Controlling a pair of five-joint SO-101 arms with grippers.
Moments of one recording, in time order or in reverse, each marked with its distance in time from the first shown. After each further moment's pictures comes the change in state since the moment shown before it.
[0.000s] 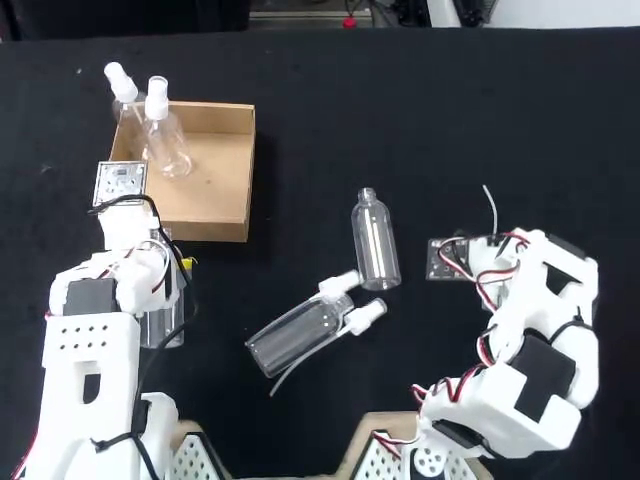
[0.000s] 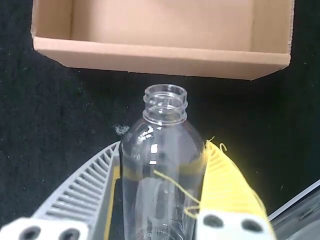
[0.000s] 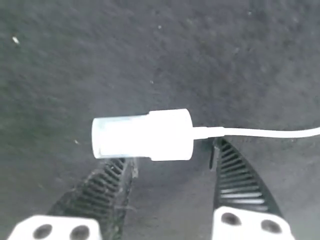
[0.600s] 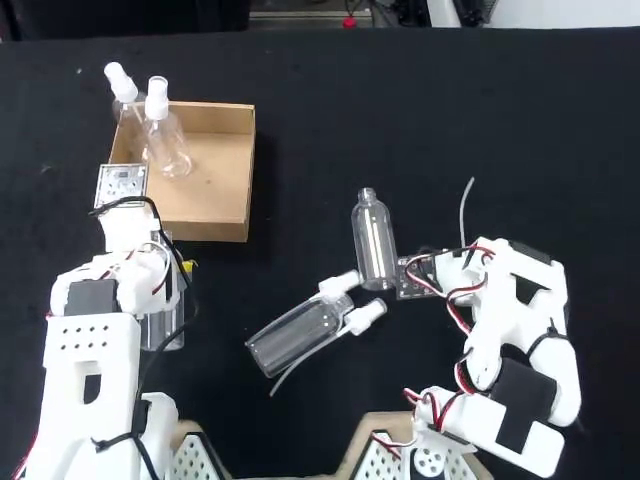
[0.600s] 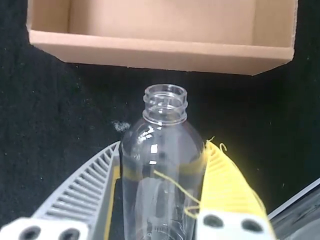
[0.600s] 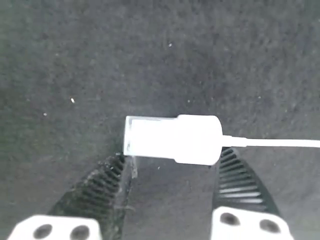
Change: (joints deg) left arm 0.0 0.0 0.7 0.0 0.0; right arm -7.5 -8.3 9.3 -0.4 0.4
